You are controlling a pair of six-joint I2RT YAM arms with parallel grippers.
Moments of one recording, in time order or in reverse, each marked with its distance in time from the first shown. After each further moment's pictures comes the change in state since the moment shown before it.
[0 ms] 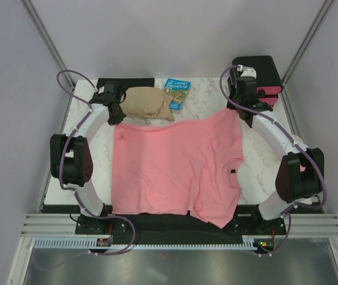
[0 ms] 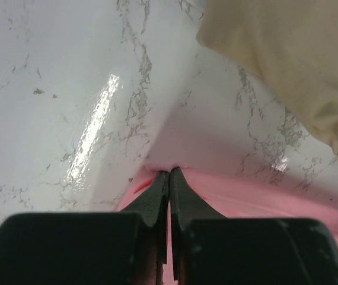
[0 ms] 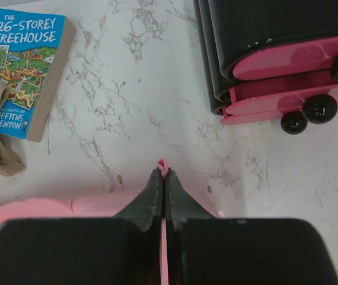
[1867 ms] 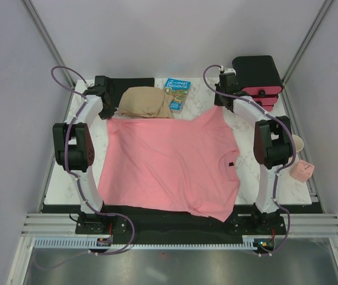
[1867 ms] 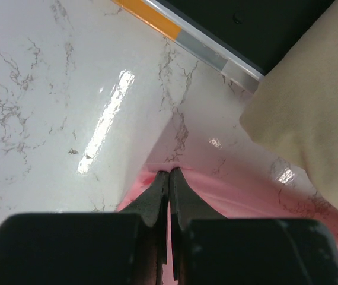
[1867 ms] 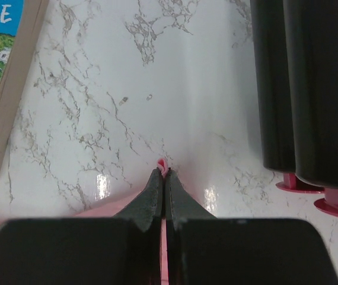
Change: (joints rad) left arm 0.128 0.224 0.216 -0.029 0.026 0.077; right arm 0.010 0.484 0.350 -0.005 -0.039 -0.038
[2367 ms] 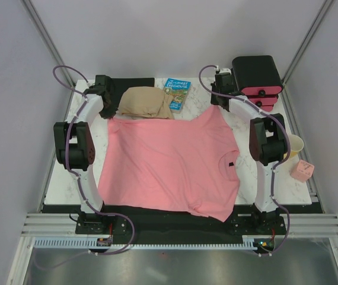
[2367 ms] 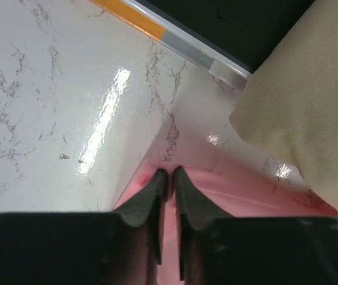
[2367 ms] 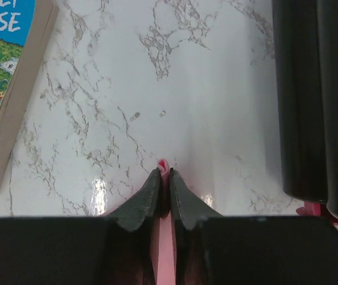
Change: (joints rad) left arm 0.000 0.020 0.027 -0.008 0.032 0.020; right arm 0.017 0.087 0.064 0.032 0.011 -0.013
